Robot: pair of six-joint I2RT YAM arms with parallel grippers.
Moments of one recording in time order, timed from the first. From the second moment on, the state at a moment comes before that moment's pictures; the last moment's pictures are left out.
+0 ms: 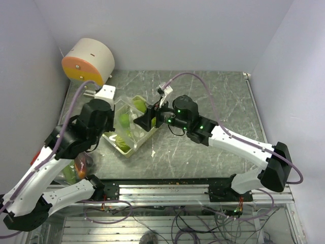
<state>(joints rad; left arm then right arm) -0.74 0.92 1.37 -0.98 -0.52 -0.24 0.95 1.42 1.16 0.09 -0.11 0.39</state>
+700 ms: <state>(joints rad) -0.74 0.92 1.45 -1.09 -0.71 -0.22 0.86 1.35 1.28 -0.01 0.02 0.39</state>
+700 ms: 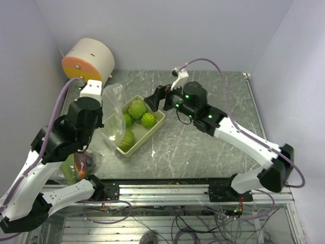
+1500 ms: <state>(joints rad) -0.74 0.84 1.52 -1.18 -0.79 -0.20 0.86 2.17 1.66 -0.36 0.24 0.28</state>
